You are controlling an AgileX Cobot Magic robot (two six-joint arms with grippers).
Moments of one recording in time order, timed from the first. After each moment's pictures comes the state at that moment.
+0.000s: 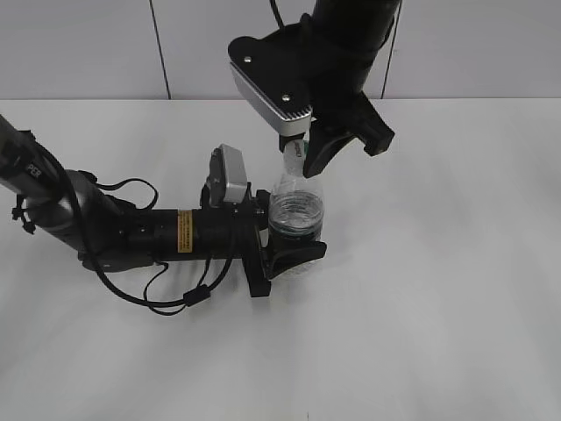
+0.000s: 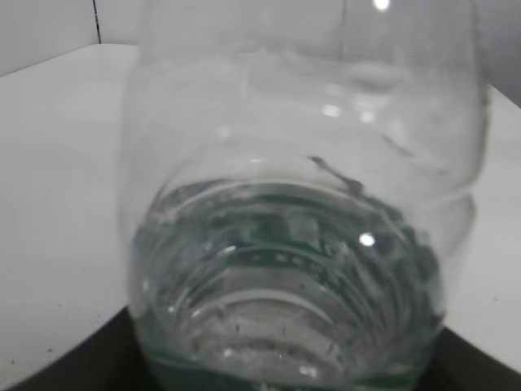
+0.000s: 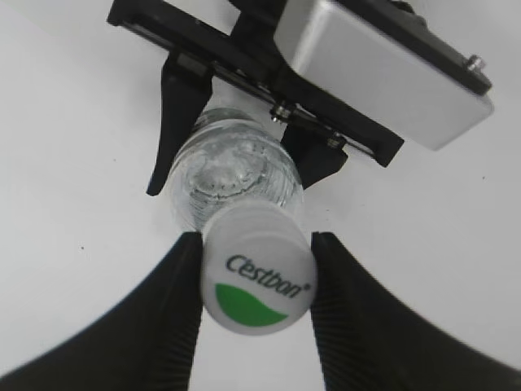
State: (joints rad) left arm -0.39 2.39 -1.11 1.12 -1.21 -0.39; right arm 0.62 2.03 -1.80 0.17 1.22 -1.80
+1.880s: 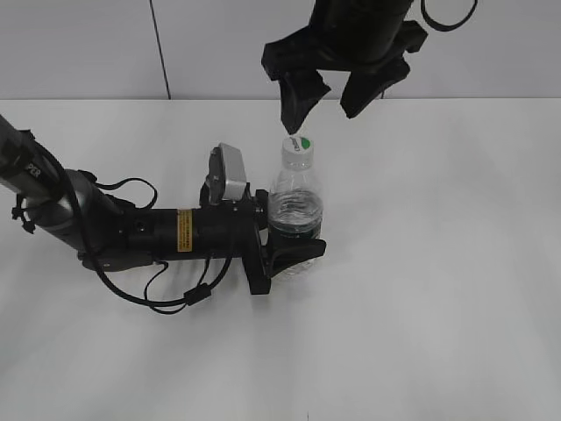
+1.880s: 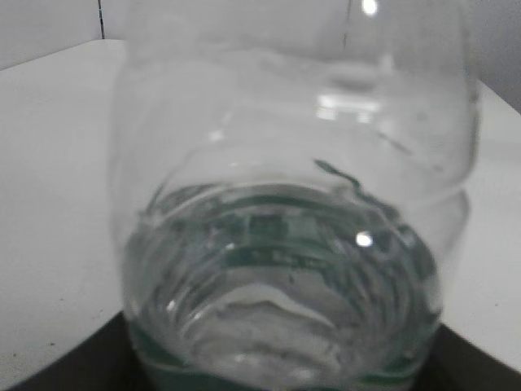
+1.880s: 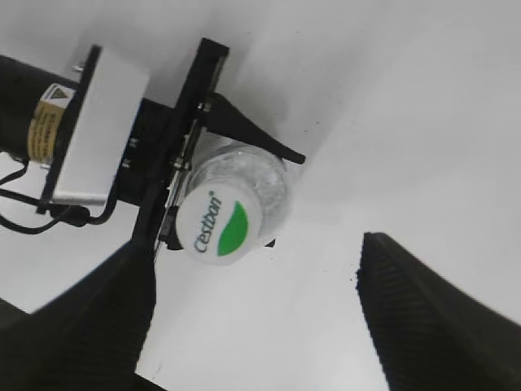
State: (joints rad) left arm -0.39 2.39 -1.11 1.12 -1.21 -0.41; right arm 0.62 1.92 -1.80 0.09 1.22 -0.03
